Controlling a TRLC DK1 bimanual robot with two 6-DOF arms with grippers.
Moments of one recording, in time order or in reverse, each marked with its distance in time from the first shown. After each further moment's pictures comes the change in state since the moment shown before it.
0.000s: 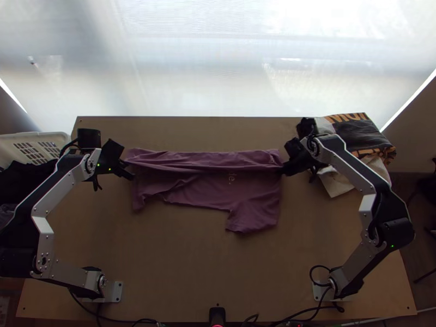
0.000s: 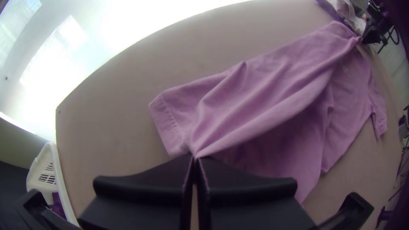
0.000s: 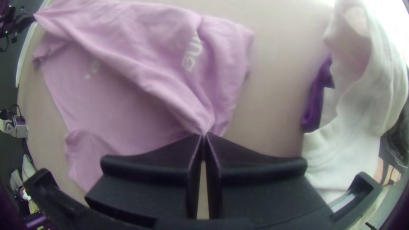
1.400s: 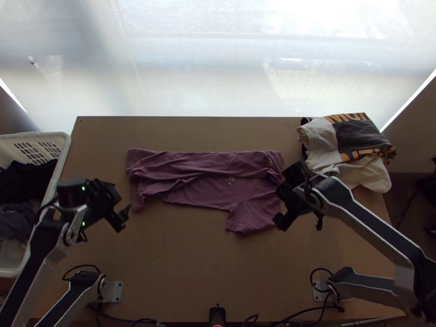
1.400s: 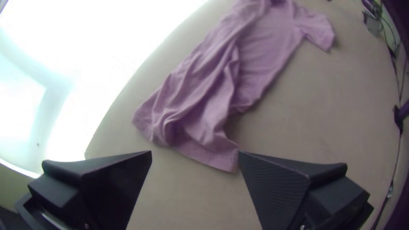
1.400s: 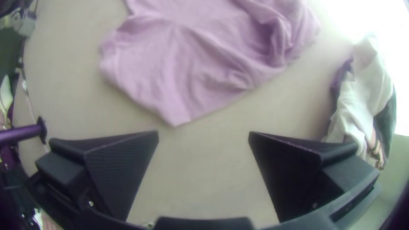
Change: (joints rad) left arm -0.119 -0.760 -0.422 -0.145 -0.012 0.303; right arm 0.320 -0.483 -0.396 -0.136 0.139 -0.066
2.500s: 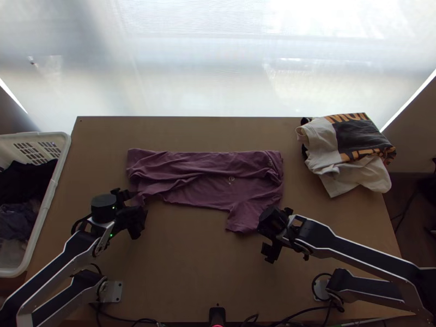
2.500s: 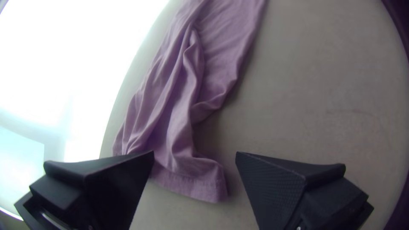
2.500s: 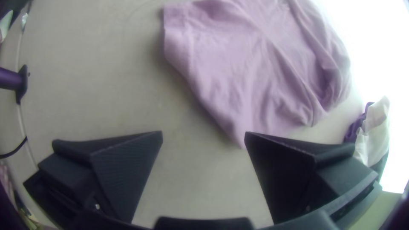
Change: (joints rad) left arm -0.190 0.135 -0.352 0.592 -0.085 0.203; right arm 0.388 -0.101 -0.314 0.325 0.136 0.021
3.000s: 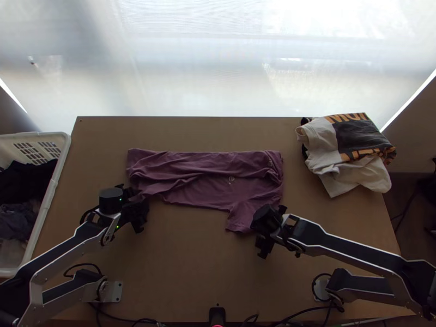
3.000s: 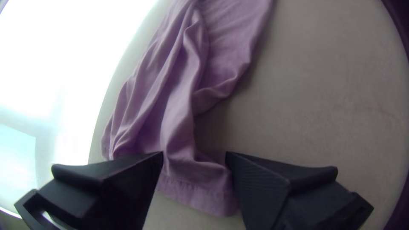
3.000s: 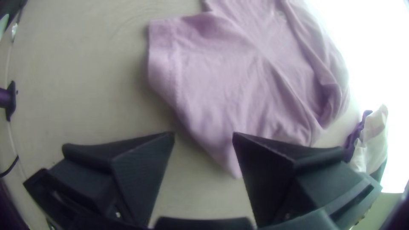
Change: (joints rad) left arm 0.026 0.240 0.026 0.137 -0.023 -0.012; right arm 0.007 0.082 -0.015 0.169 0.031 0.002
